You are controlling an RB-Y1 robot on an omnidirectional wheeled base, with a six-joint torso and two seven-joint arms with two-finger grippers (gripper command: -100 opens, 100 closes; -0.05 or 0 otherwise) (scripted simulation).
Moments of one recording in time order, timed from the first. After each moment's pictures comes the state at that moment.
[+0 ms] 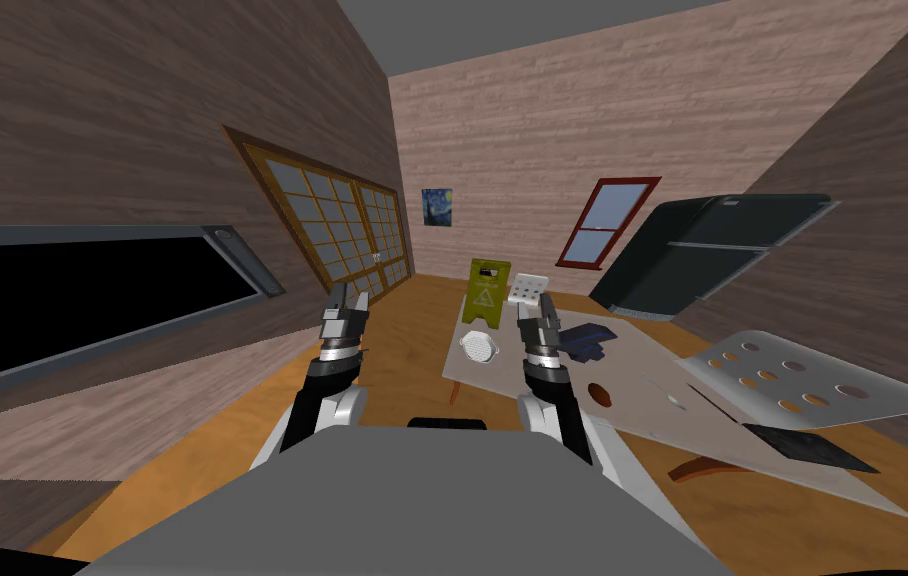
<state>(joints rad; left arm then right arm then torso) 0.46 0.02 -0.01 -2.29 -0.04 -0.50 -0.04 0.46 -0.04 0.07 -2.26 0.06 -0.48 -0.12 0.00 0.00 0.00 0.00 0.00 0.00</state>
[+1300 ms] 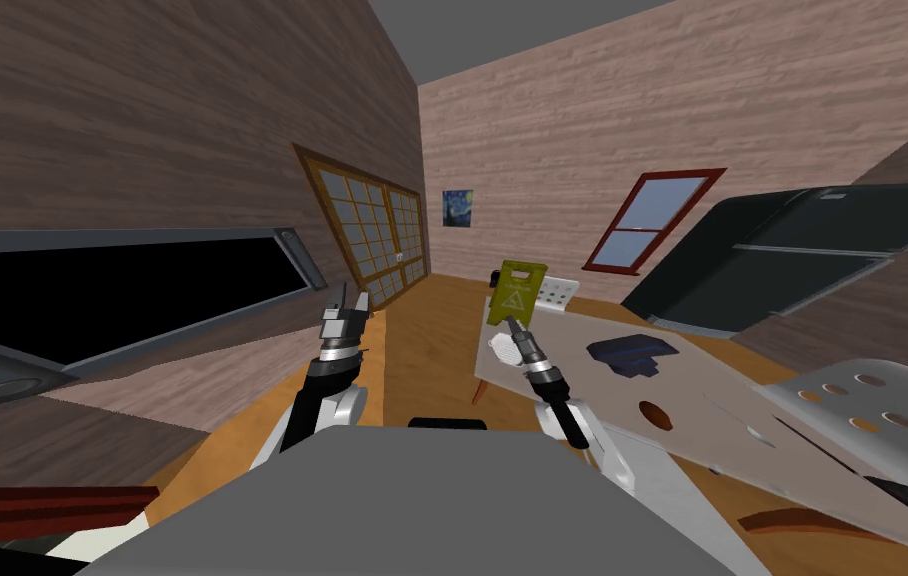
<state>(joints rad) 0.46 0.02 -0.01 -2.29 -0.04 -0.50 -0.04 0.40 -0.25 -0.03 -1.96 0.39 -0.50 0.12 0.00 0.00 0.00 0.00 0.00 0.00</state>
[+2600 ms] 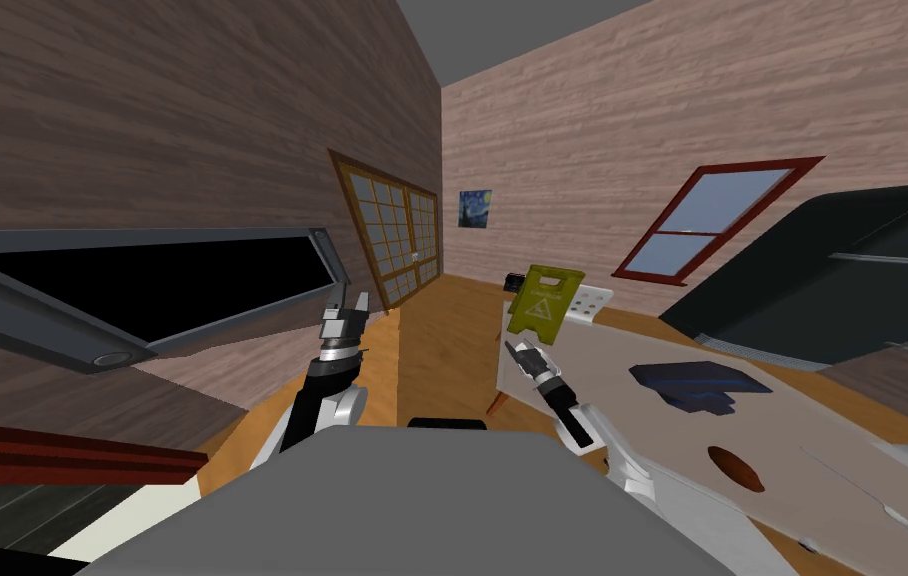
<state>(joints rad) 0.46 0.02 -0.01 -2.29 -0.04 -0.50 -0.04 0.35 -0.40 -0.07 -1.64 0.67 -0.47 0.36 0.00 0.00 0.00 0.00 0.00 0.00</state>
